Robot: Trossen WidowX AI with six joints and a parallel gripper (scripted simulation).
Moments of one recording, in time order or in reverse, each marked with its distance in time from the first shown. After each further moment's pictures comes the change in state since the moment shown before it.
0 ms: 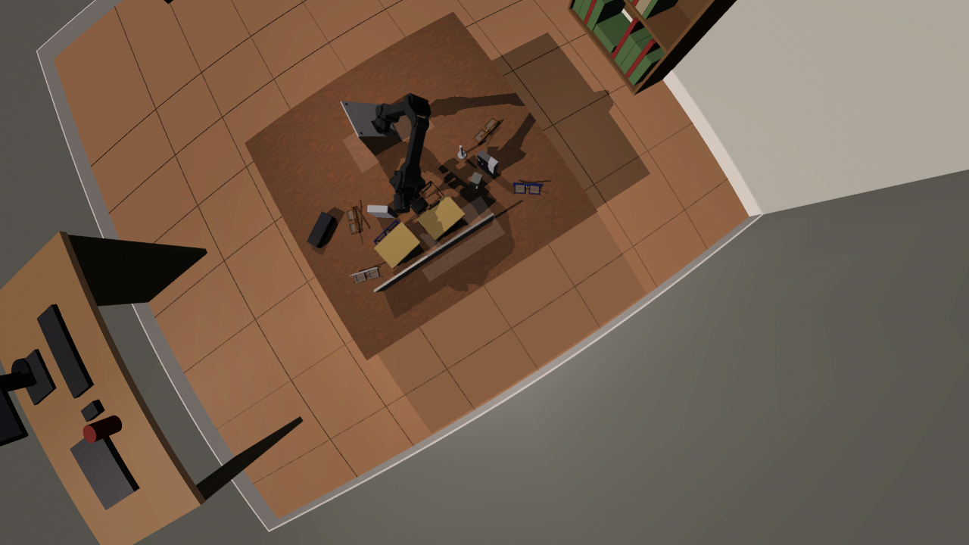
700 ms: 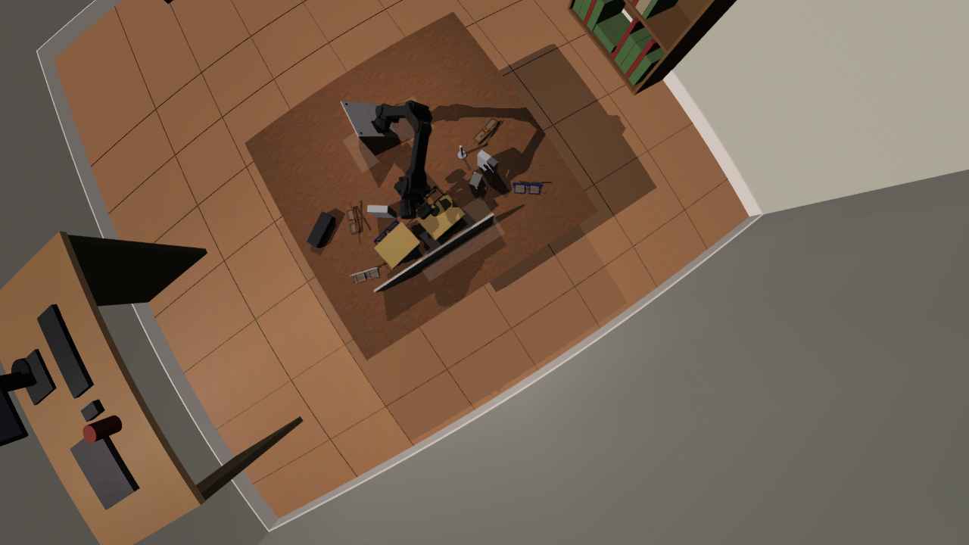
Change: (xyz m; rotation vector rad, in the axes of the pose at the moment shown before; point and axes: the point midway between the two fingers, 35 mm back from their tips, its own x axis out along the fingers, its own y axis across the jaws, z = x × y) arm 0.000 -0.032 0.000 0.000 0.000 -0.002
